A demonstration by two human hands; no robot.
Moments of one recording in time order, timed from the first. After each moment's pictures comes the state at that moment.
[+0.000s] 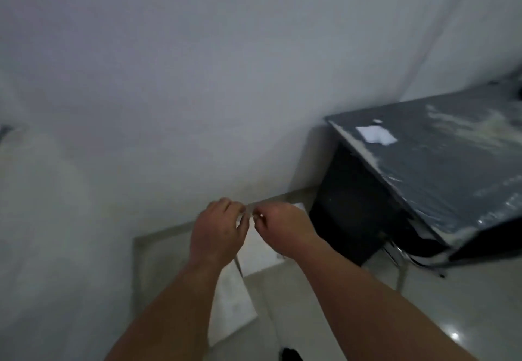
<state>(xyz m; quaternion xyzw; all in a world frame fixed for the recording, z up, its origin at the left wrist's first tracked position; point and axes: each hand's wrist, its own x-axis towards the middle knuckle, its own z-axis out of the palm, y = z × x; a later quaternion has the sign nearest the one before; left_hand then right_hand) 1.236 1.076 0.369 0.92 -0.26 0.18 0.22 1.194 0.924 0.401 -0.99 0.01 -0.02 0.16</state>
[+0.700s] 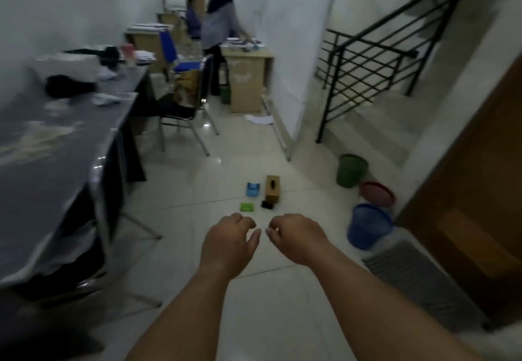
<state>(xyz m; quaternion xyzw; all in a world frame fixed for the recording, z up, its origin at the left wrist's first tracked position) 0.693 0.660 0.406 0.50 -0.83 -0.03 0.26 0.519 0.682 0.441 -0.74 0.67 -0.06 0.08</state>
